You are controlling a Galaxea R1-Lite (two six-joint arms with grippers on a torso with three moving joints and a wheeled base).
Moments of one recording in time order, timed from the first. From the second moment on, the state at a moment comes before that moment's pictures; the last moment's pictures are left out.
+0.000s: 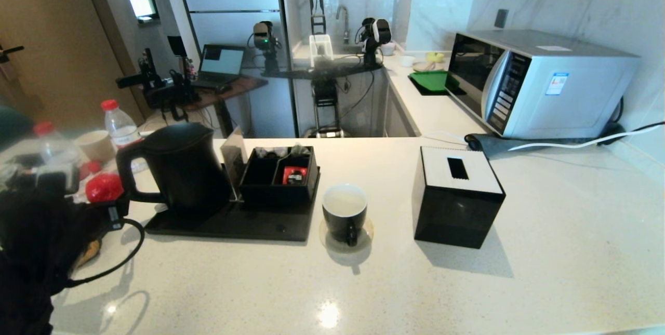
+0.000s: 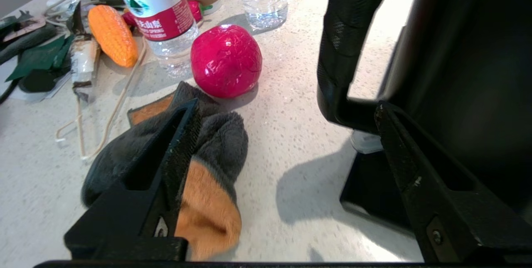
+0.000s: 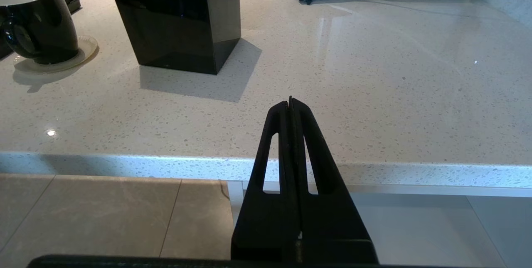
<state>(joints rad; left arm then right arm) 0.30 1.95 -0.29 -1.52 0.16 0.07 0.00 0.00 0.00 0.00 0.01 -0.02</state>
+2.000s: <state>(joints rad) 0.27 2.24 -0.72 -1.52 0.14 0.10 0.00 0.00 0.00 0.00 0.01 -0.02</state>
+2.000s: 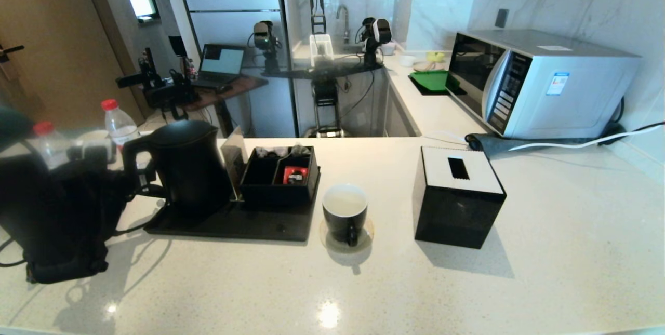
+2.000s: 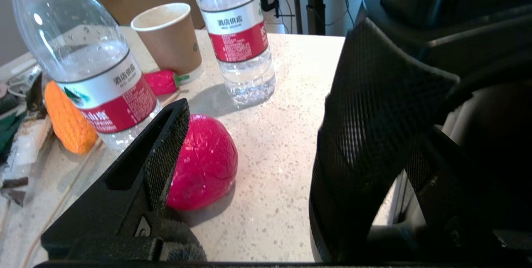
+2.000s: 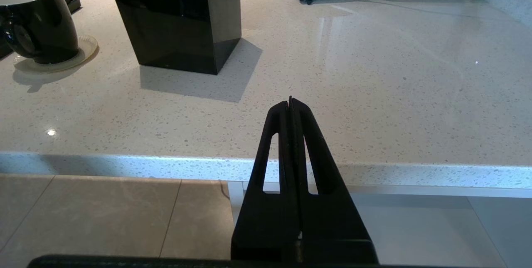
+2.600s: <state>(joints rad) 0.26 2.25 -0.79 -1.52 0.14 0.11 0.00 0.00 0.00 0.00 0.01 -0.02</state>
